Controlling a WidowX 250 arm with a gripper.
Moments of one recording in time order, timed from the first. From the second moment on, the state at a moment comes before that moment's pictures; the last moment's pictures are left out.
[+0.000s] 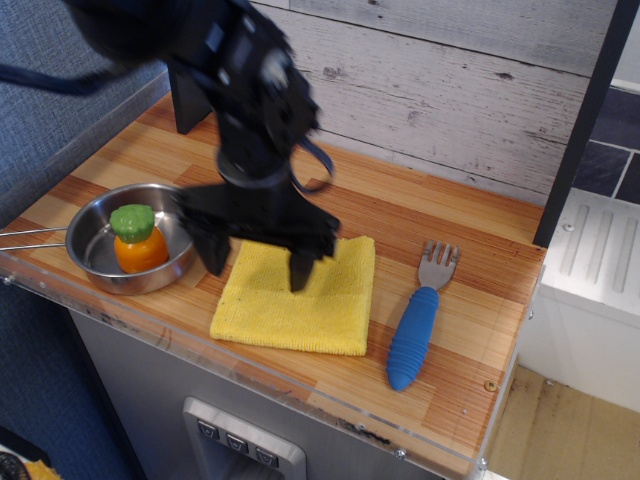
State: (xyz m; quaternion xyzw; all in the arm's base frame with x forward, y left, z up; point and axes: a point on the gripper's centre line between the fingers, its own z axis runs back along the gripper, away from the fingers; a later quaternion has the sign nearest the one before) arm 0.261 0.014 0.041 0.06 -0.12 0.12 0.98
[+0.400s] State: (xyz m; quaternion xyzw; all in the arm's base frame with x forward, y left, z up) arm 0.261 0.003 0.011 0.03 -0.10 0.11 0.99
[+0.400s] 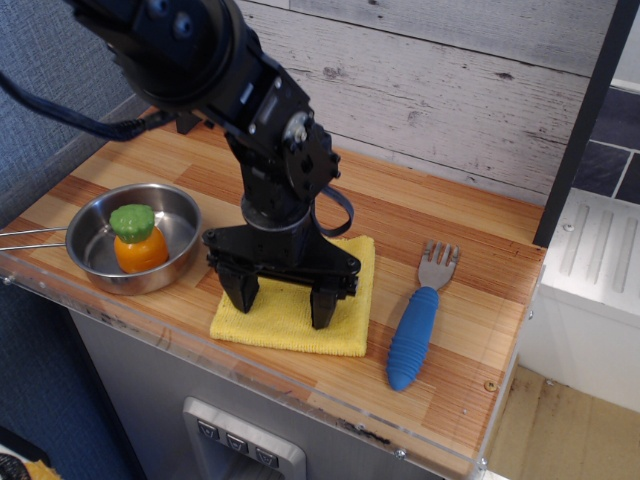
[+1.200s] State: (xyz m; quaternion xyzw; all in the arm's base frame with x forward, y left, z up) arm 0.292 0.033 0.013 0.05 -0.10 0.15 0.98
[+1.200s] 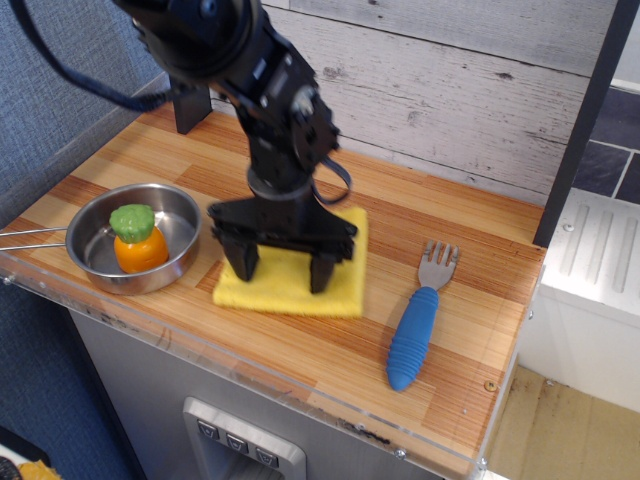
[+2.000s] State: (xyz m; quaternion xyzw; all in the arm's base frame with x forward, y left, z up) arm 0.371 0.090 0.013 0.05 -0.10 0.20 0.97
